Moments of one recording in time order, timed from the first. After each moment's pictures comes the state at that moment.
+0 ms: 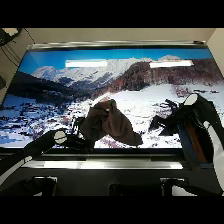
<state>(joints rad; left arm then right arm) -0.52 -1.18 0.60 0.98 -0.81 -1.57 -0.11 -1.40 1.02 -1.10 1.45 1.53</state>
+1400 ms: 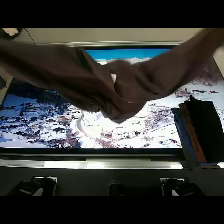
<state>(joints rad) -0.21 -0.75 1.69 1.58 -1.05 -1.69 0.20 -0.79 1.71 -1.66 0.96 1.74</state>
